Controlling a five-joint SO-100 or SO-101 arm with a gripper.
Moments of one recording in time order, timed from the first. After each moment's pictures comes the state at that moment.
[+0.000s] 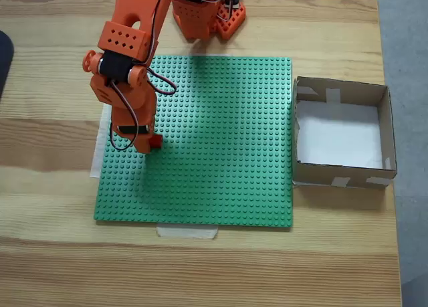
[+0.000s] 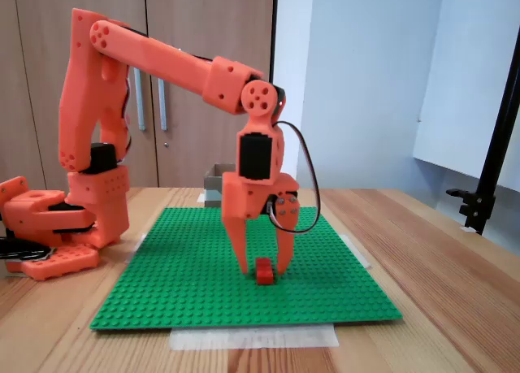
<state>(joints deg) 15.1 81.2 92.7 70.0 -21.2</state>
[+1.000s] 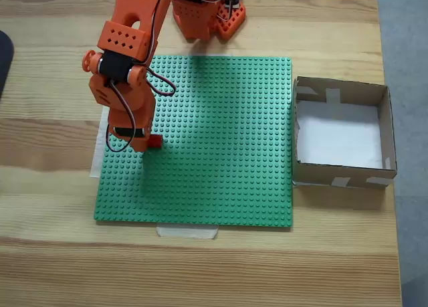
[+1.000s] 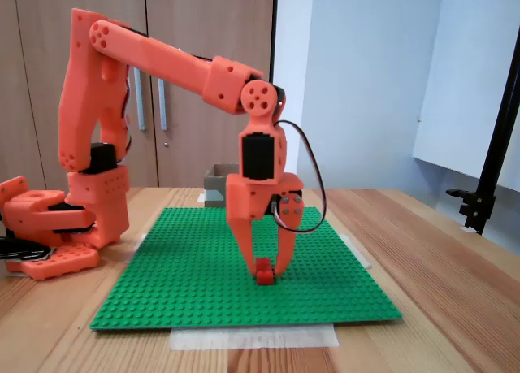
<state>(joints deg) 14.9 81.2 92.7 66.9 -17.5</state>
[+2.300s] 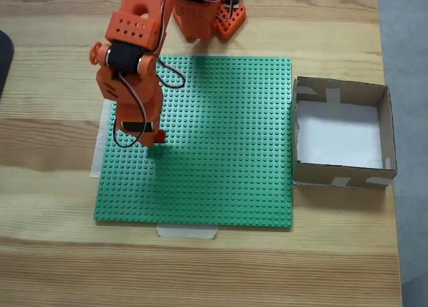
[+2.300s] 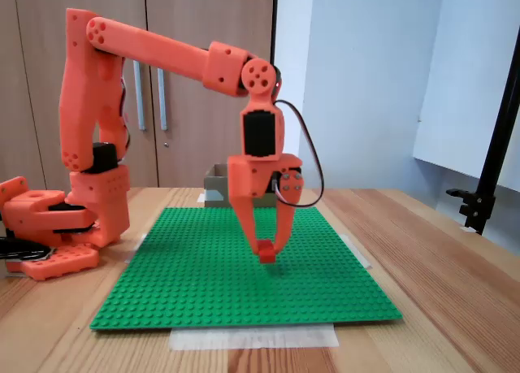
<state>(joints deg) 11.5 86.7 91.8 70.7 -15.7</state>
